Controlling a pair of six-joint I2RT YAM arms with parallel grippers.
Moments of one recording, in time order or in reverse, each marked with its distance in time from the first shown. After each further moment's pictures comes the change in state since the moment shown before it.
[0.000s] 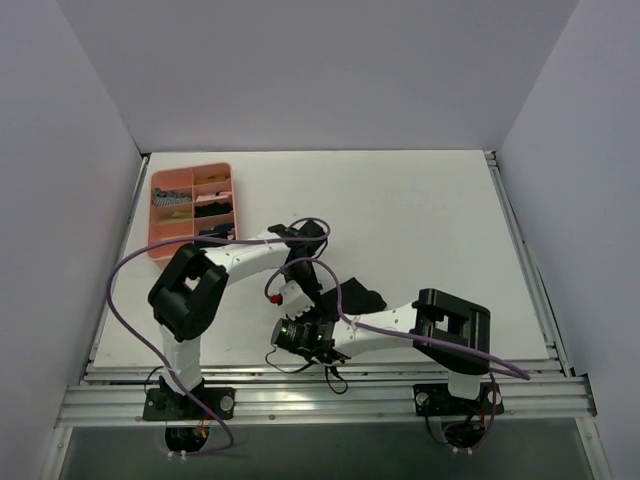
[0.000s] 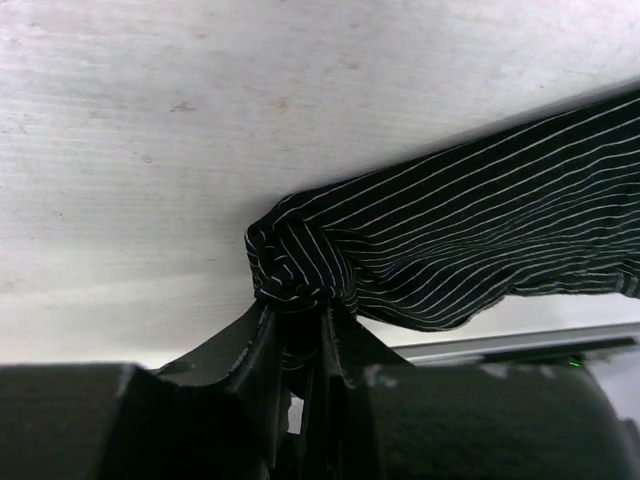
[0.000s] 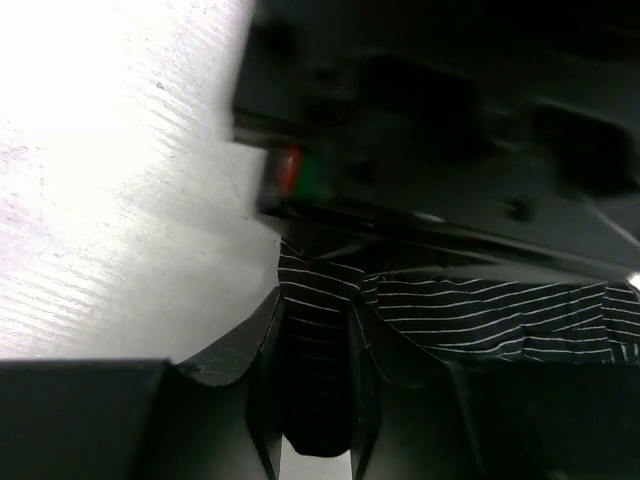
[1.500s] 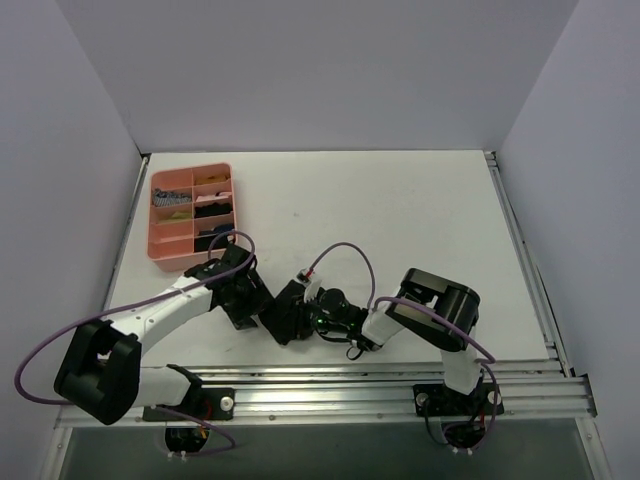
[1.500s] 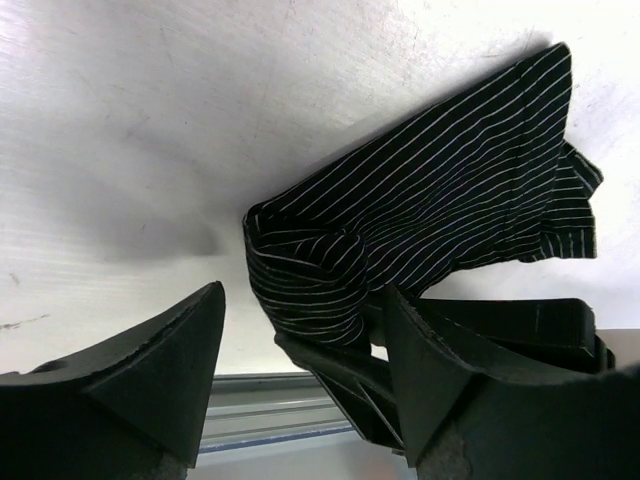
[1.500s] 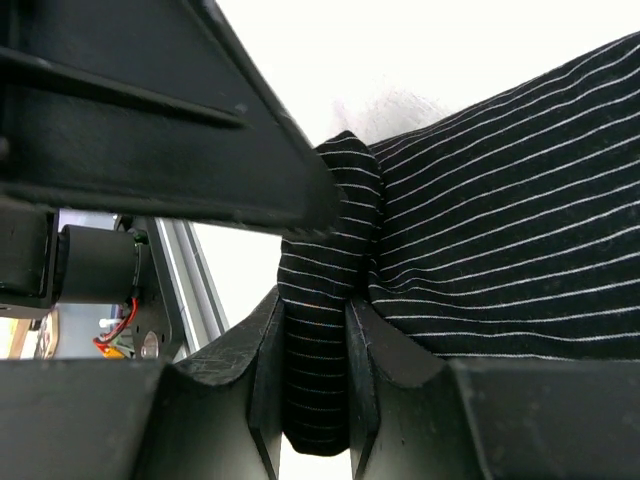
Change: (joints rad) left arm 0.256 -0.644 -0.638 0.254 -0.076 -0.091; right arm -0.286 0.121 -0.413 1.308 -0.998 0.283
